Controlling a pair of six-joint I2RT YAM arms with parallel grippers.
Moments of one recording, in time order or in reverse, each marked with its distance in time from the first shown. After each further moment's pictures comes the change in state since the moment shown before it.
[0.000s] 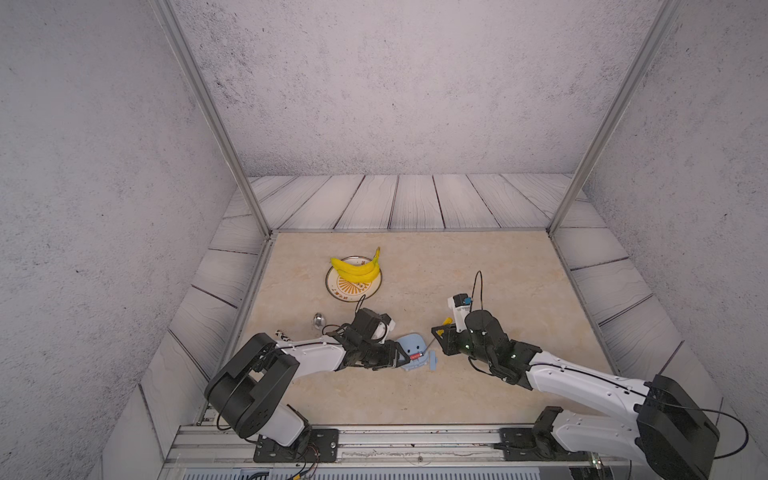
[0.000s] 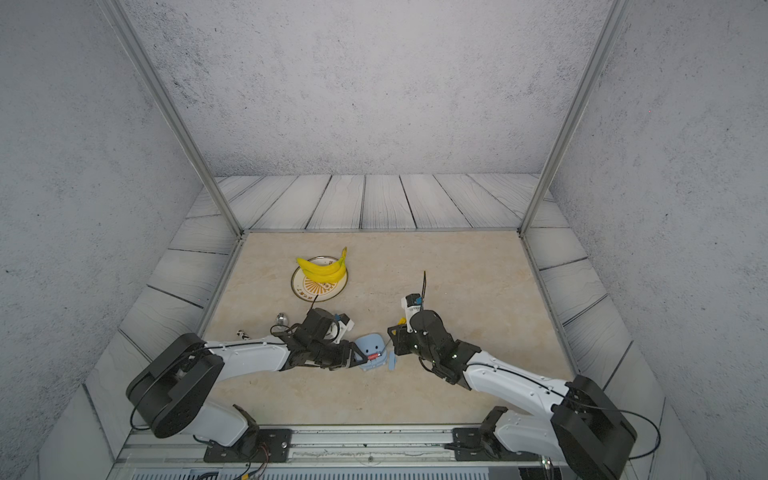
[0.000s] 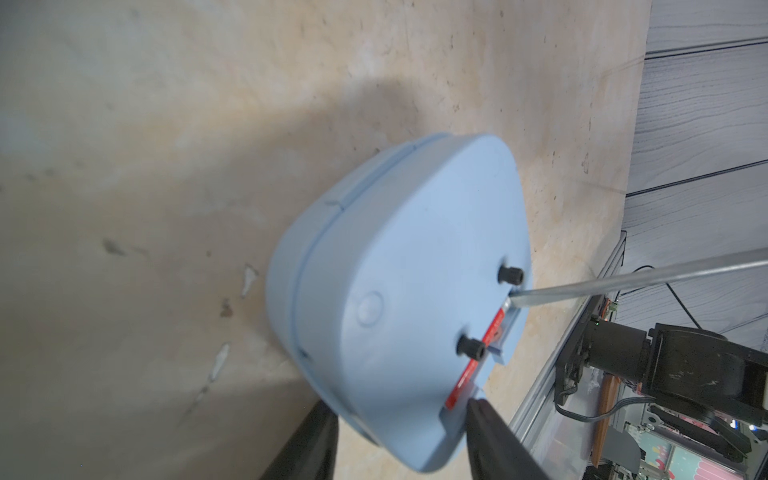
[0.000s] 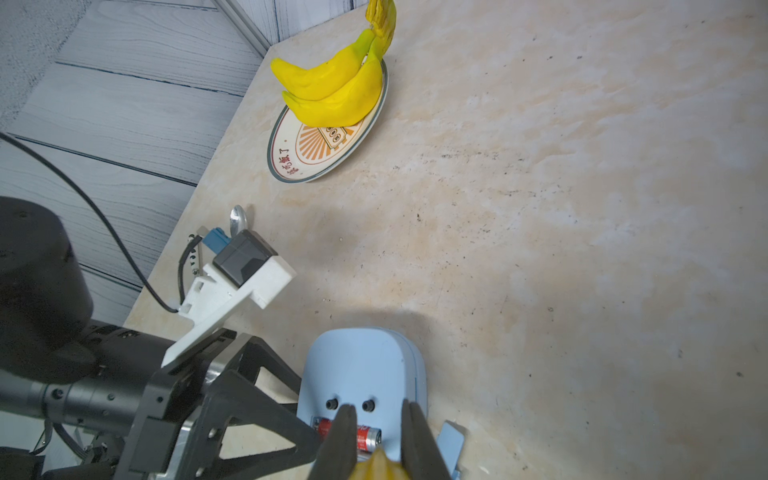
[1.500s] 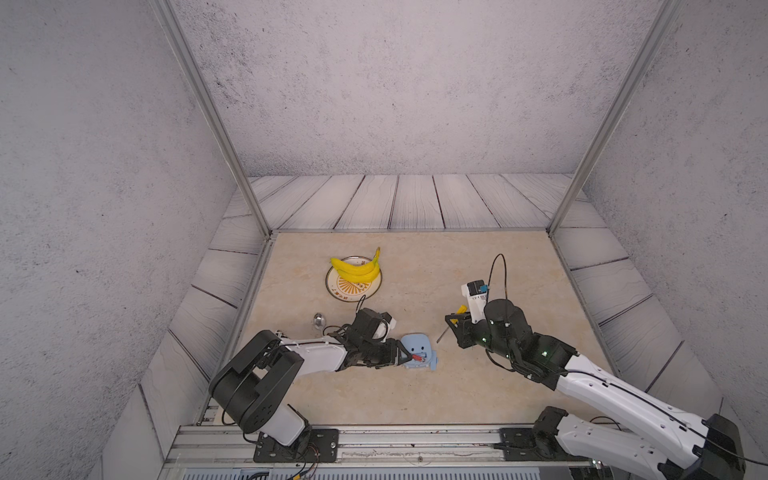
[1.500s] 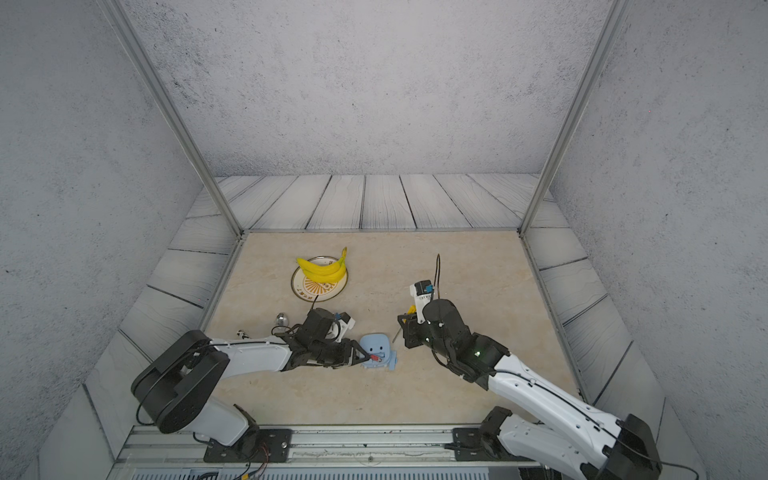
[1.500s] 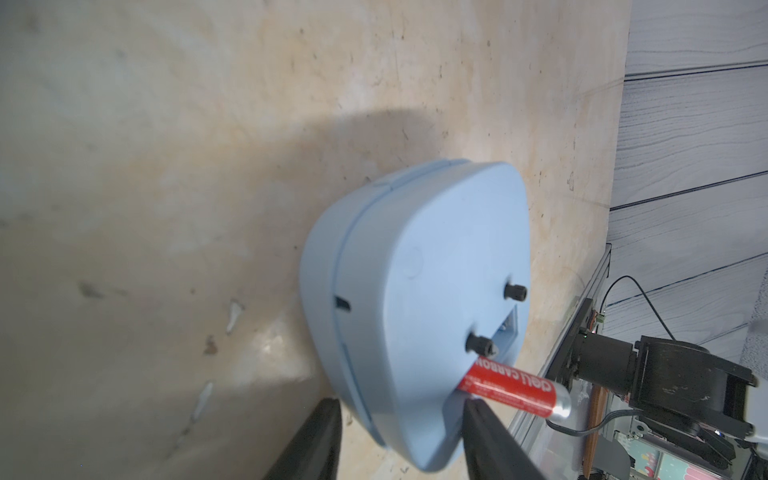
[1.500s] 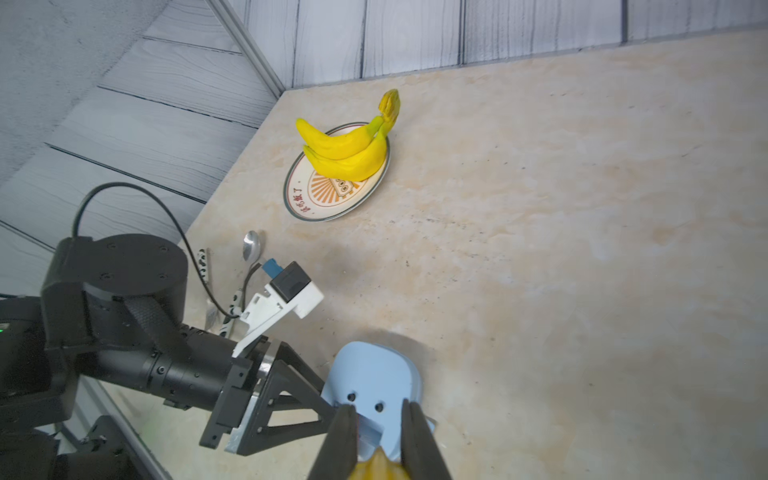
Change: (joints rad) left arm -0.001 0.029 -0.008 0.077 -0.001 -0.032; right arm -0.036 -0.208 0.231 -0.428 0.097 -0.167
